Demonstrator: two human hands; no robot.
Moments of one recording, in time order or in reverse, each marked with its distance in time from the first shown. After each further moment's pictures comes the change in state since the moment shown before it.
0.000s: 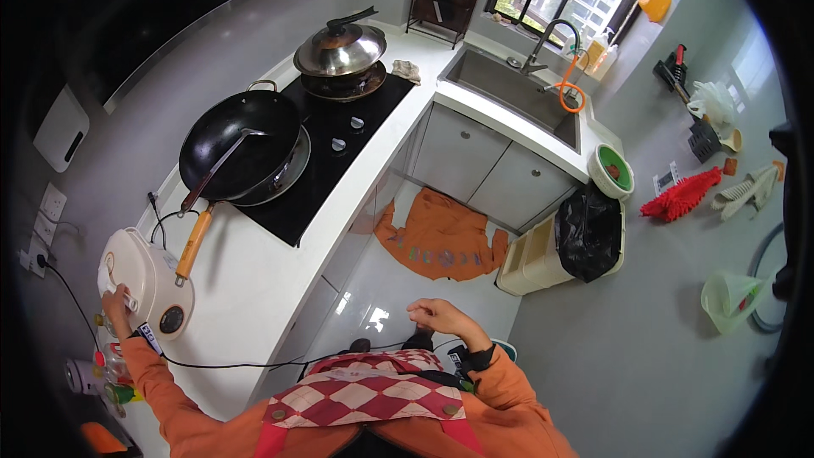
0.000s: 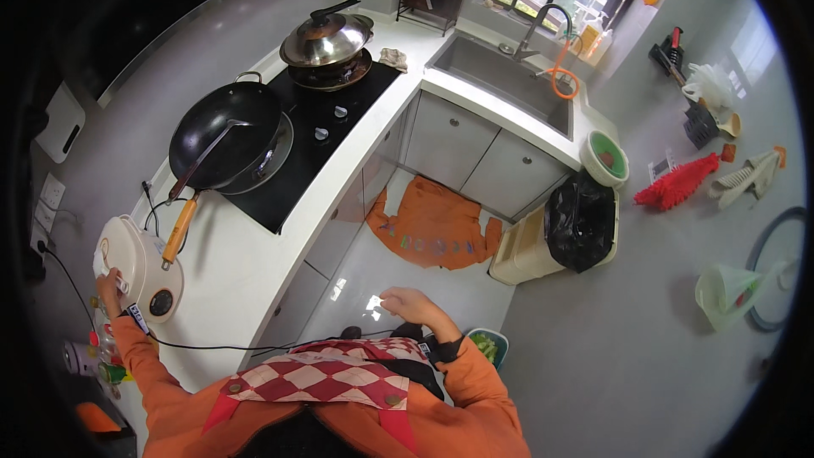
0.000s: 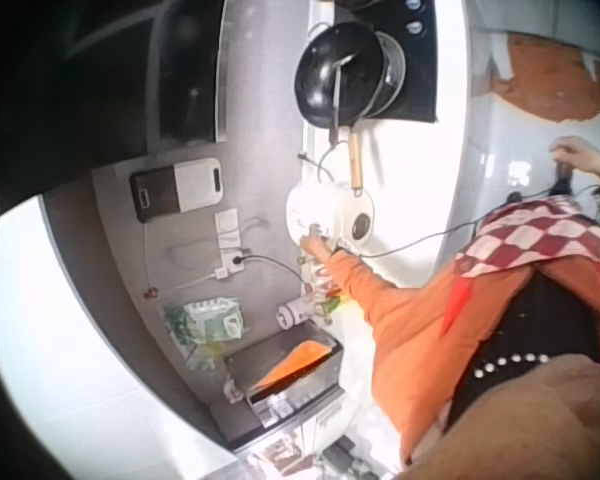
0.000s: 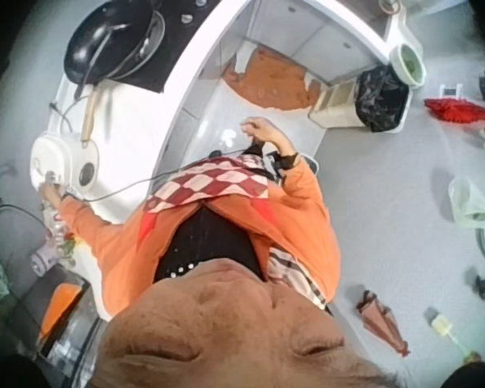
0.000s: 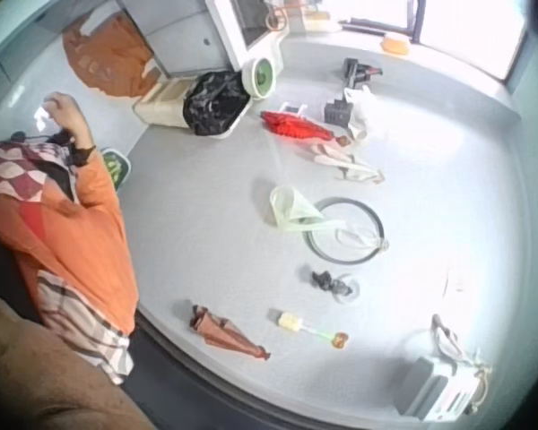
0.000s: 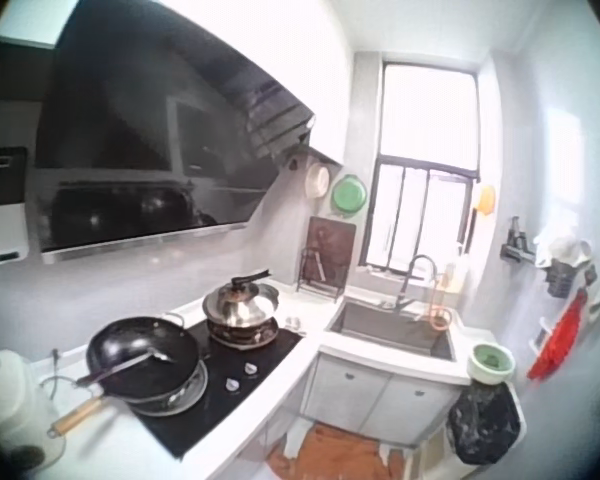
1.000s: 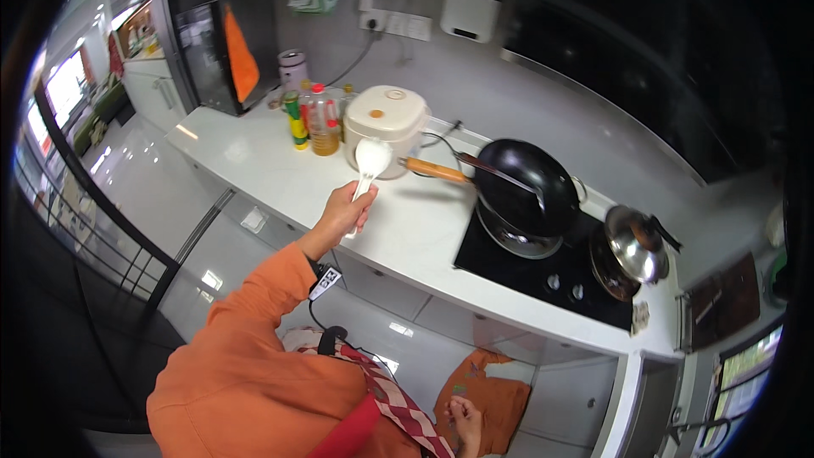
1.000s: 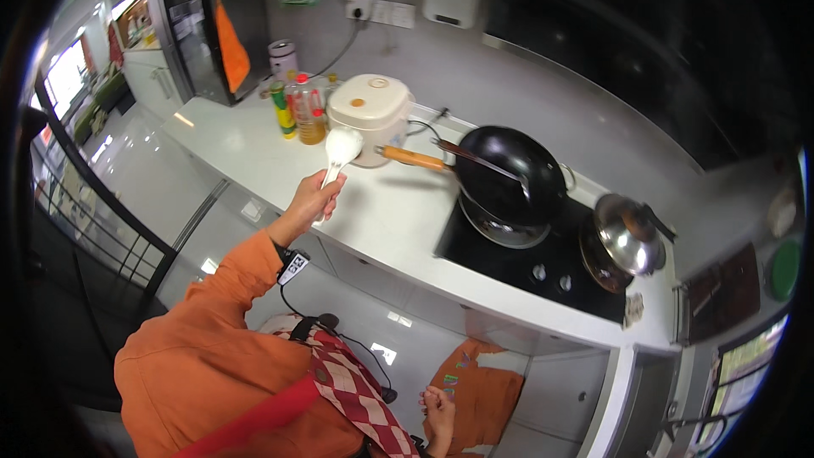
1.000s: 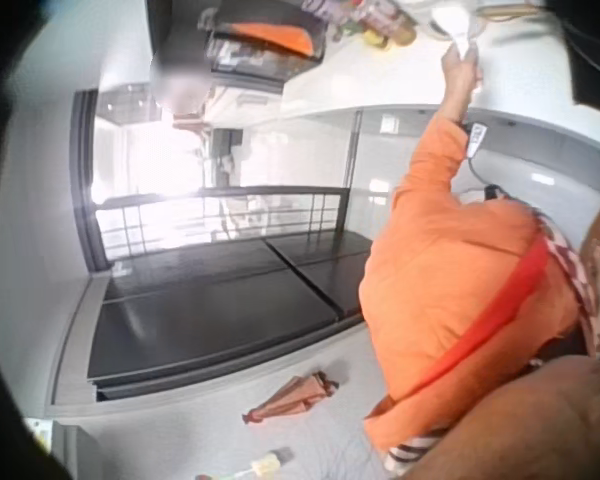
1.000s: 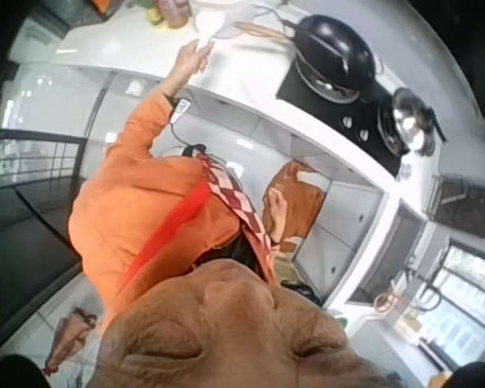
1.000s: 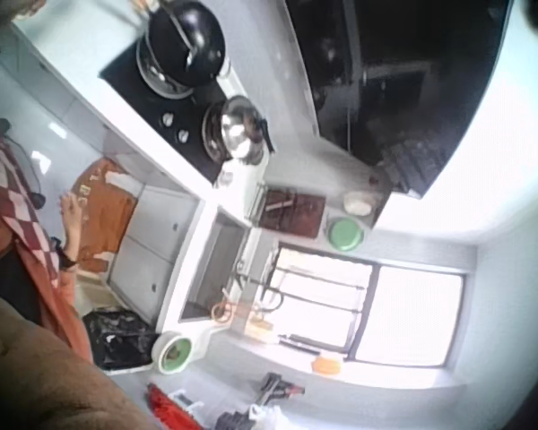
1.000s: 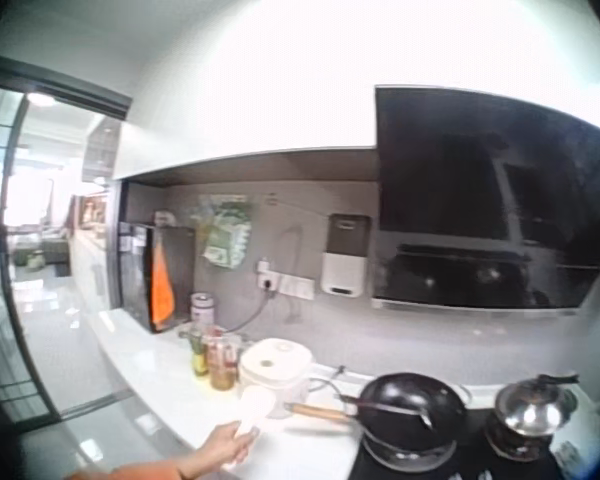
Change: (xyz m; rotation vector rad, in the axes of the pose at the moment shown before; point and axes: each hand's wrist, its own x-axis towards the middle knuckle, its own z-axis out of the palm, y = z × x) left_hand -0.439 0.253 0.075 -0.597 0.148 -0.246; right_hand 0.093 0.056 -0.156 -0.050 -0.433 -0.040
